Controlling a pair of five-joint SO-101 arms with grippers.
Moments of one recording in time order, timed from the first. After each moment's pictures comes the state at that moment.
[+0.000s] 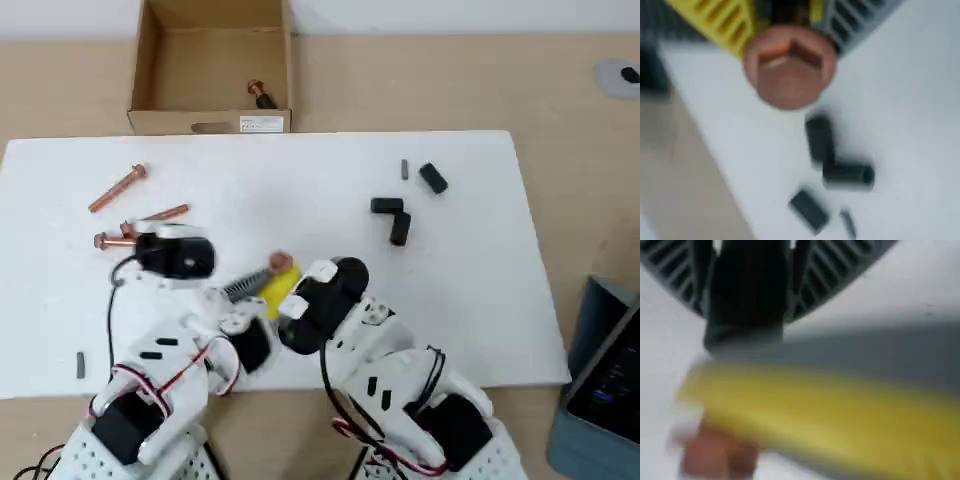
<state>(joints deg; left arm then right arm) 36.7 -104.4 81.3 46.1 25.5 -43.7 -103.4 77.7 63.0 0.7</state>
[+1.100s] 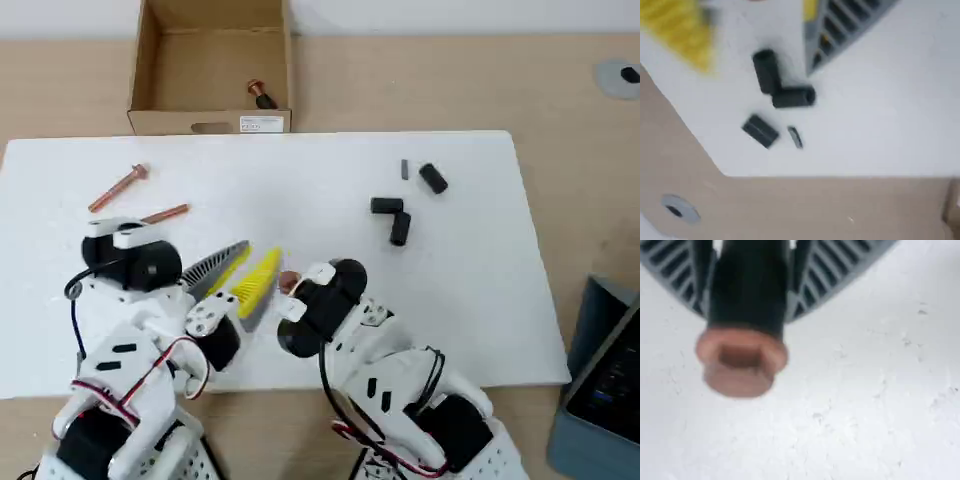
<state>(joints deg) 27.9 -104.4 69.5 51.8 12.2 -44.0 -103.4 77.5 63.0 0.8</state>
